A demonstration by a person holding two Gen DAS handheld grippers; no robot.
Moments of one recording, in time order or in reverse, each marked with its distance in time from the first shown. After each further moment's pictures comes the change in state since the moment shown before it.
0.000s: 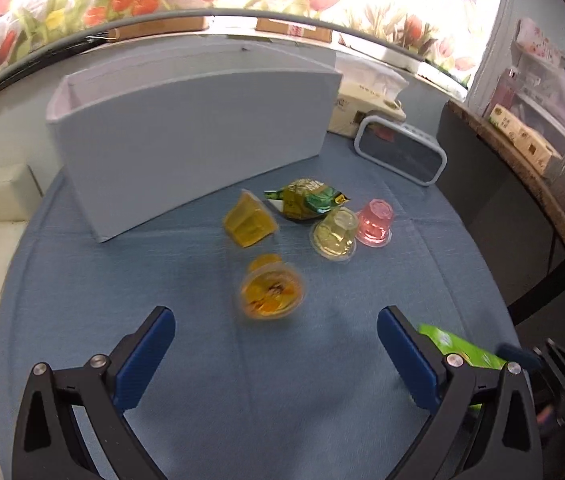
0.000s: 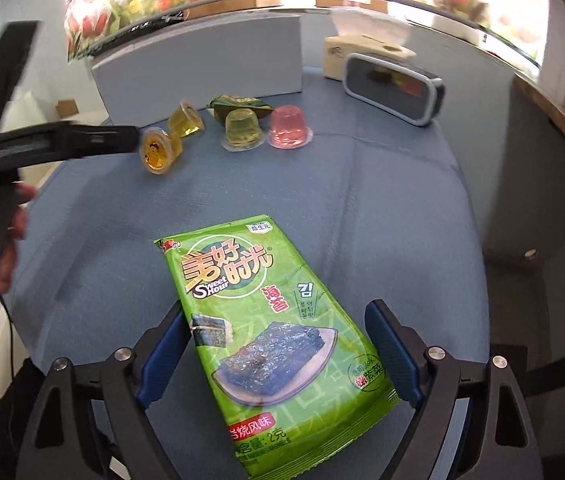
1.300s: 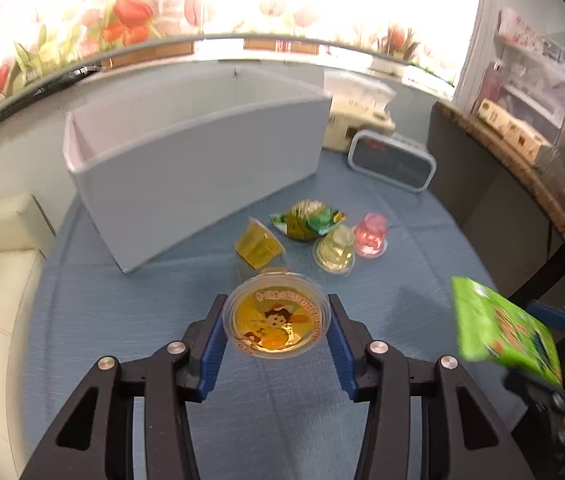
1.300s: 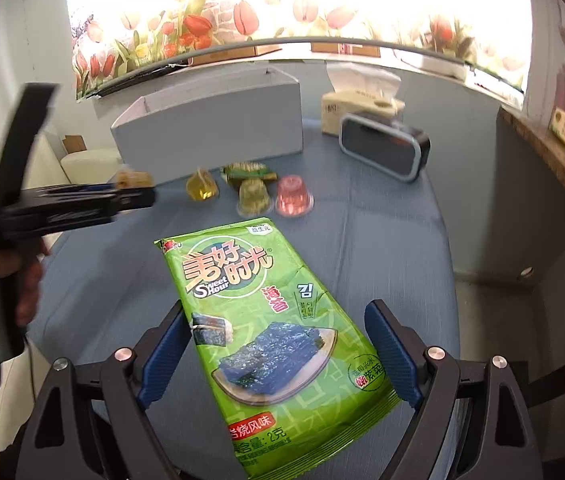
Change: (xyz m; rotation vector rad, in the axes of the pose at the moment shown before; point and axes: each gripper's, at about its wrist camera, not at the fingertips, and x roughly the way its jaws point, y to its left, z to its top) left arm -0.043 0.009 0.008 0.079 -0.051 0.002; right arm -0.044 0.011 0.038 -0.002 -0.133 -0.003
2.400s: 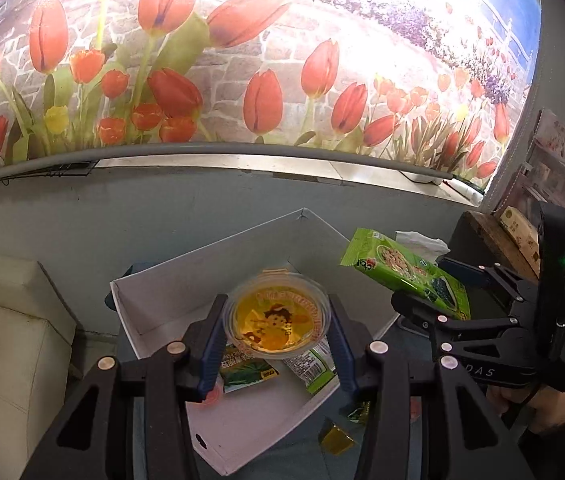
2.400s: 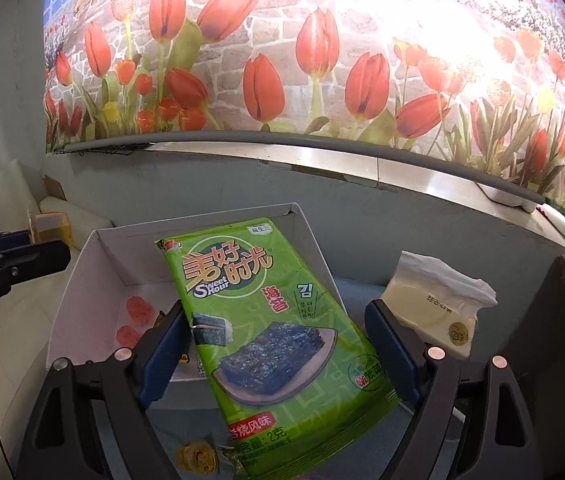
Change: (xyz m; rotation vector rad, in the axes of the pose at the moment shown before) left arm 0.008 0.121 0.197 -0.089 -0.125 -0.035; right arm 0.138 0.039 0.274 -0.087 -0.102 -0.020
